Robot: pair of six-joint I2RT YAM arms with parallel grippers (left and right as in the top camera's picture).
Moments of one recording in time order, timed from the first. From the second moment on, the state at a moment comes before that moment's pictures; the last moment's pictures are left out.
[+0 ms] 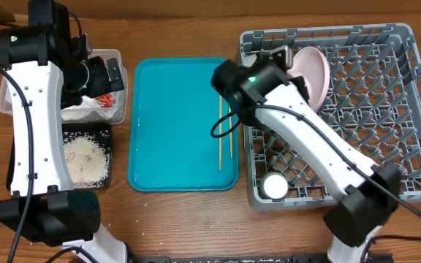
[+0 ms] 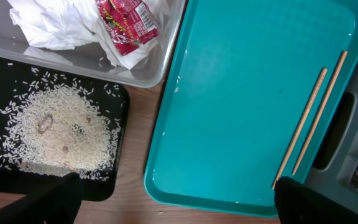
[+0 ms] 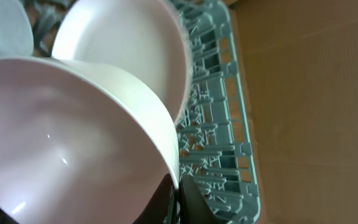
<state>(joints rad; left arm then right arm) 0.13 1.83 2.04 -1.54 0.12 -0.18 0.66 1.93 1.85 -1.64 0.98 0.67</state>
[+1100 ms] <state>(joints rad) 0.13 1.83 2.04 -1.54 0.12 -0.18 0.65 1.63 1.79 -1.64 1.30 0.62</state>
